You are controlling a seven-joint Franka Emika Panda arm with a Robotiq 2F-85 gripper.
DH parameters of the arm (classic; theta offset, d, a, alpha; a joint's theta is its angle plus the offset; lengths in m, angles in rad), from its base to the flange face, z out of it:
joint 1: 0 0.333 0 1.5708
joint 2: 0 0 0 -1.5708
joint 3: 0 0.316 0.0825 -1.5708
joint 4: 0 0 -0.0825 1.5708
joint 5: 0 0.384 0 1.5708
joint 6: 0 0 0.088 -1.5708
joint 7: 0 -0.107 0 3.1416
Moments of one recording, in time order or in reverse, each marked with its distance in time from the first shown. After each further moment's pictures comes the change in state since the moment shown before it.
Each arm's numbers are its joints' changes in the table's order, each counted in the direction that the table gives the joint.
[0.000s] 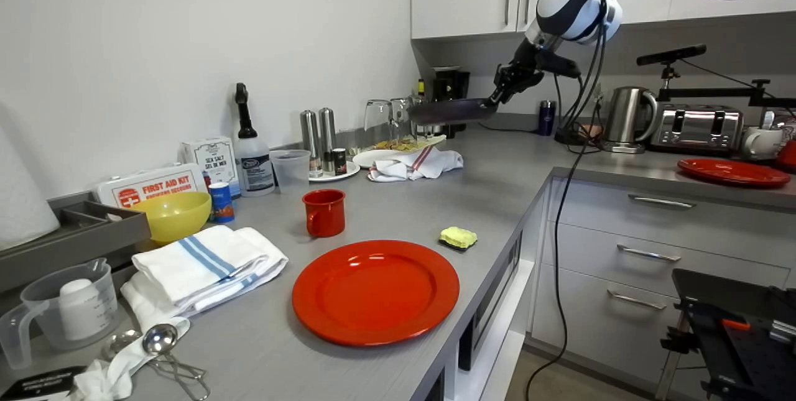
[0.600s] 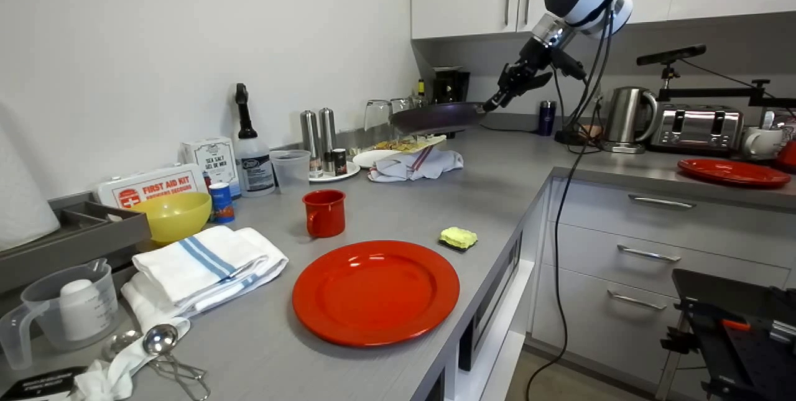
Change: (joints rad) arm -0.011 0.069 0.023 0.051 0.233 -0.149 0.356
